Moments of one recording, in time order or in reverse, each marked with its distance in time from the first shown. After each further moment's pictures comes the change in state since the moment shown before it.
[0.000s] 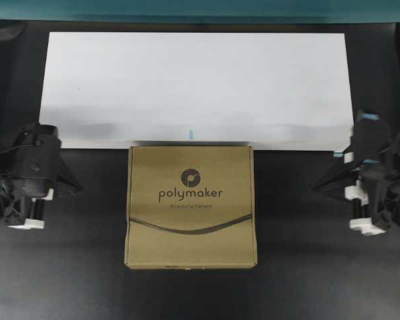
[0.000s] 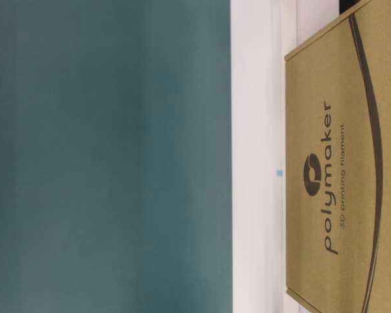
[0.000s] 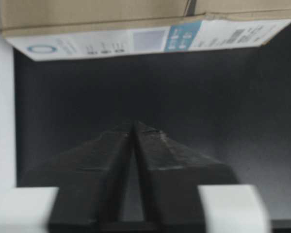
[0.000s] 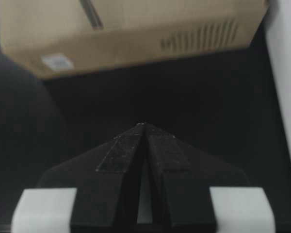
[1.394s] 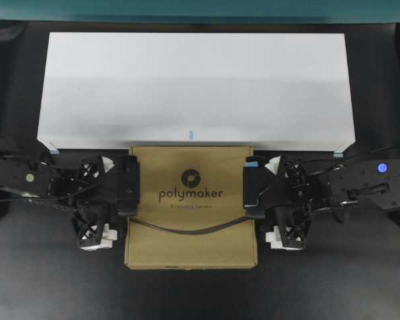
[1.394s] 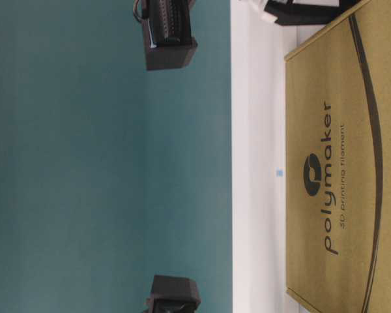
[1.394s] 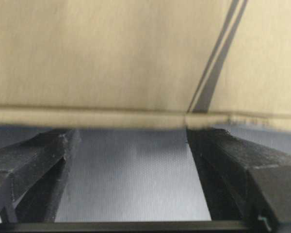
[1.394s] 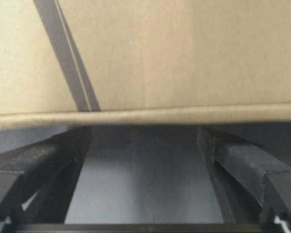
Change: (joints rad) left arm -0.048 0.555 -0.152 0.002 -0.245 -0.163; right arm 0.035 0.638 -0.270 -0.107 -0.123 0.006
